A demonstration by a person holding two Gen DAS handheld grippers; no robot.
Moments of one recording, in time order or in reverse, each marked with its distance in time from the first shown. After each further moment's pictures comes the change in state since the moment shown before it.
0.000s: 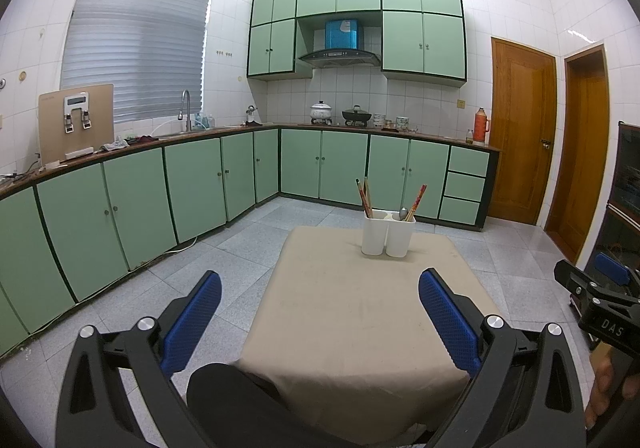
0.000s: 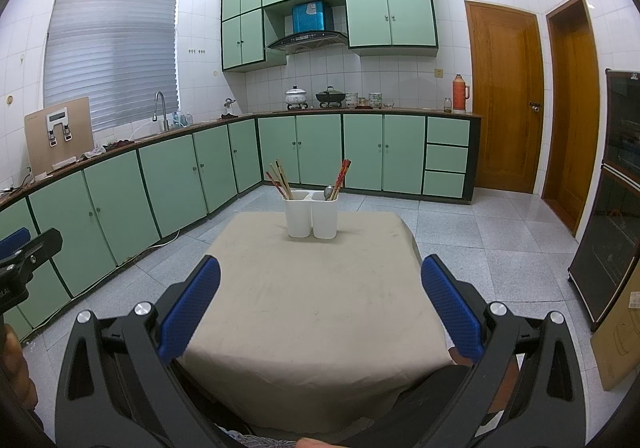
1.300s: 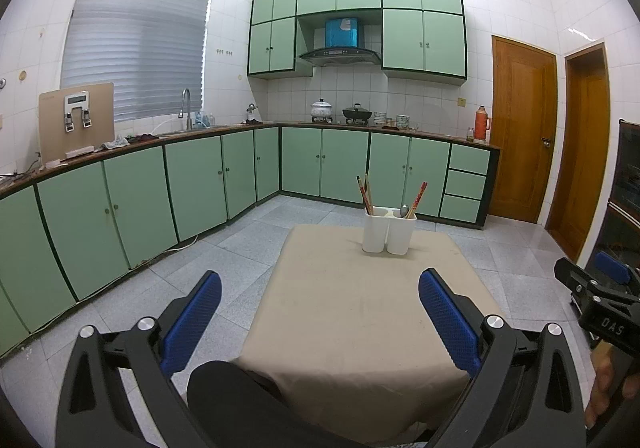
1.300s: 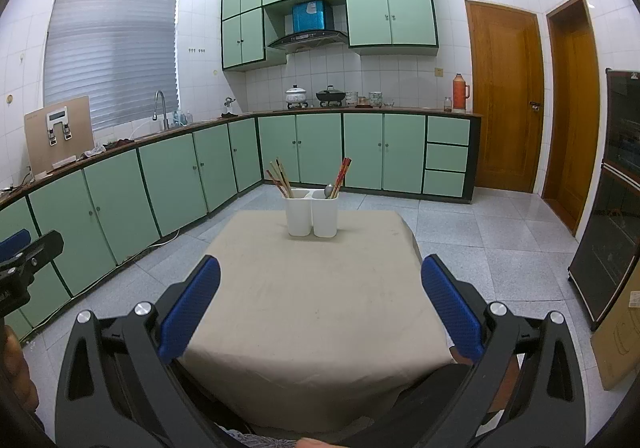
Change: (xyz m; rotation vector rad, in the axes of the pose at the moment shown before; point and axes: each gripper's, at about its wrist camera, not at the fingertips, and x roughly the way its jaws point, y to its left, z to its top) left arm 0.000 -0.002 -0.006 0.003 0.003 0.002; right arm 0.001 0.000 -0.002 0.000 0.001 -0.002
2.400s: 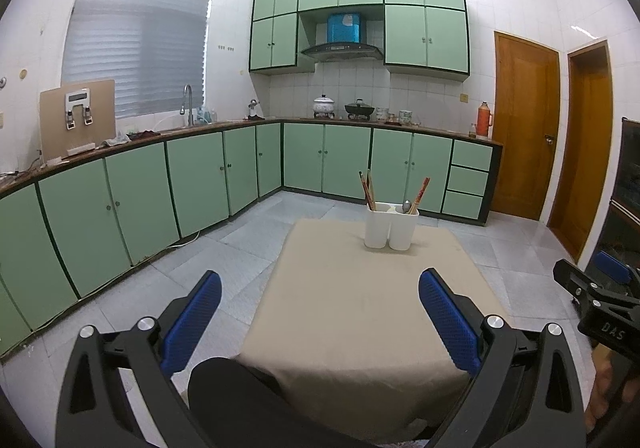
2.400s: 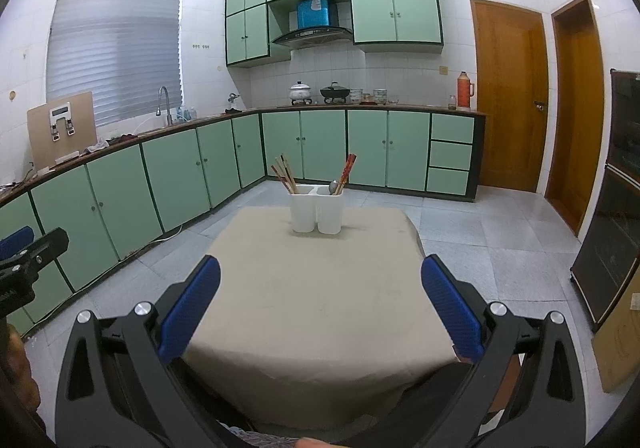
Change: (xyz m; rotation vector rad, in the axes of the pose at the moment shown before) left arm 0.011 -0.004 -0.001 0.001 0.014 0.010; right arm 0.007 0.001 0.002 -0.011 0.010 0.013
